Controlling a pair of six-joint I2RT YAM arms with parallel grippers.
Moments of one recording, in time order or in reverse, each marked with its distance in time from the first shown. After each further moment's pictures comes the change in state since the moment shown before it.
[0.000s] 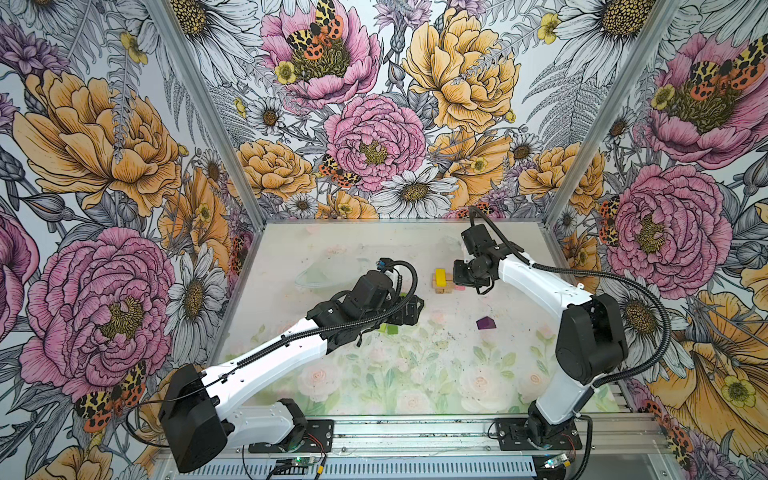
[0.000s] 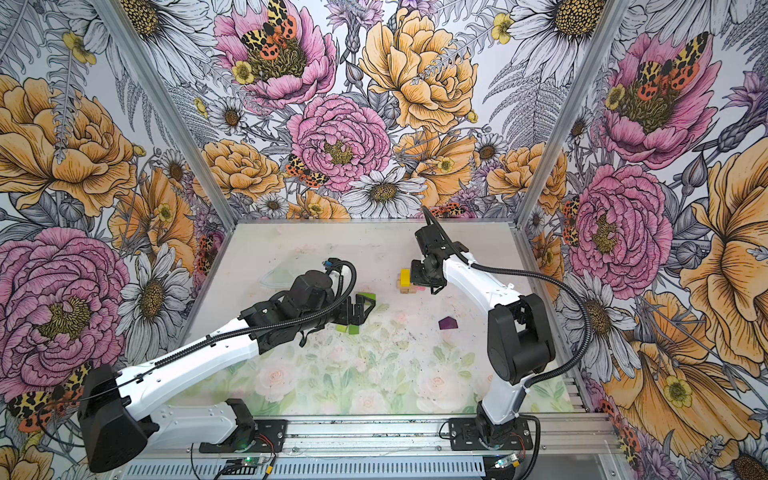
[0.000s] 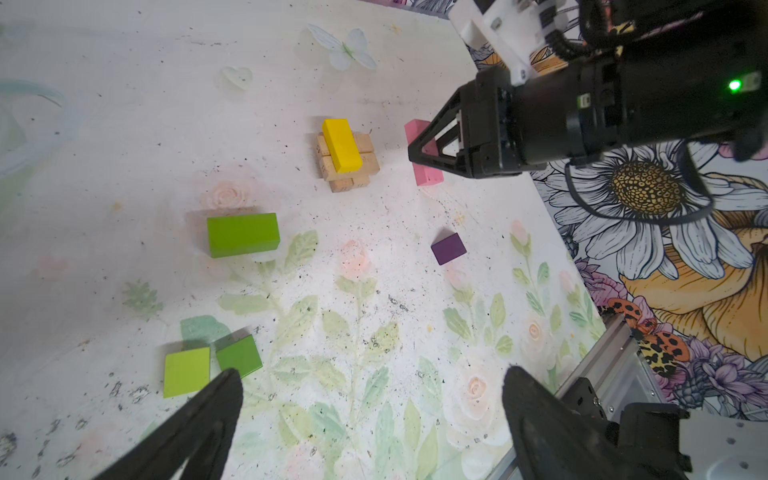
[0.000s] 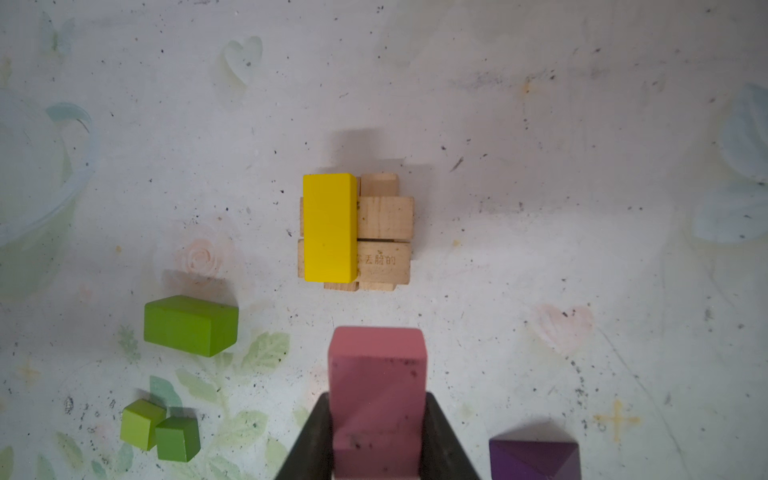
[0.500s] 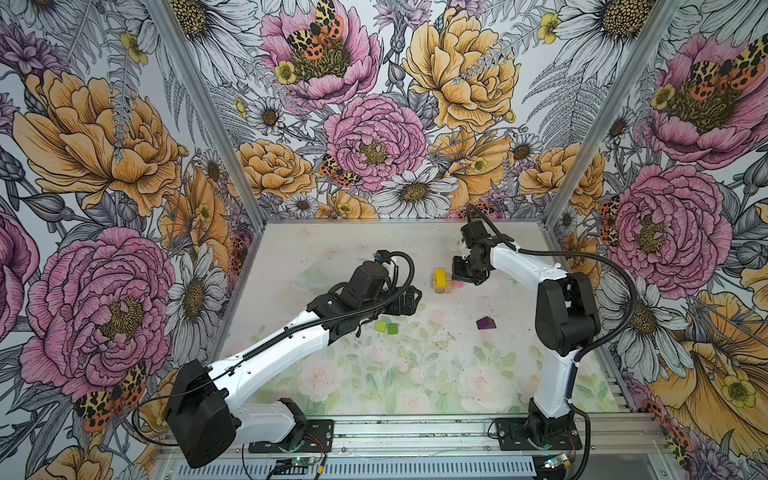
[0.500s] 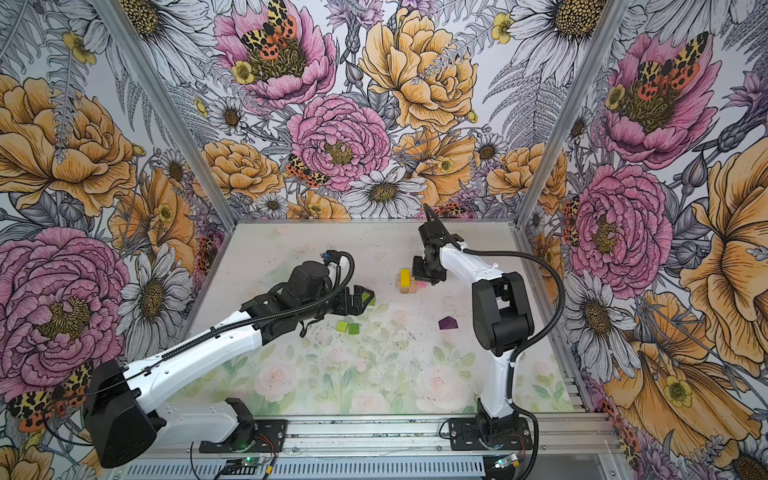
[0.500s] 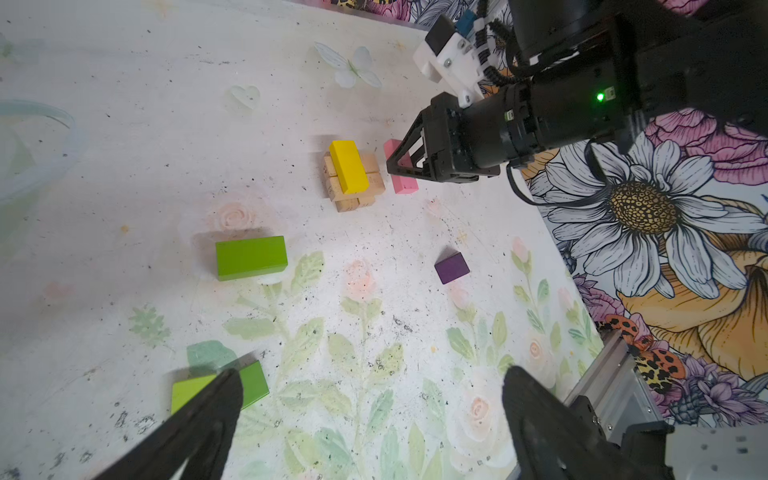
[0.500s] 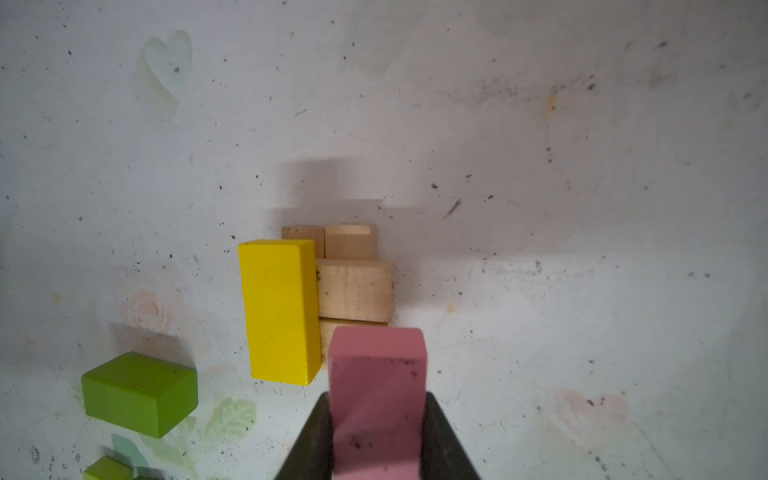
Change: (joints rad) left arm 0.070 0.021 0.014 0.021 0.051 0.016; right arm -0.061 0.200 0.134 -0.012 -0.070 -0.044
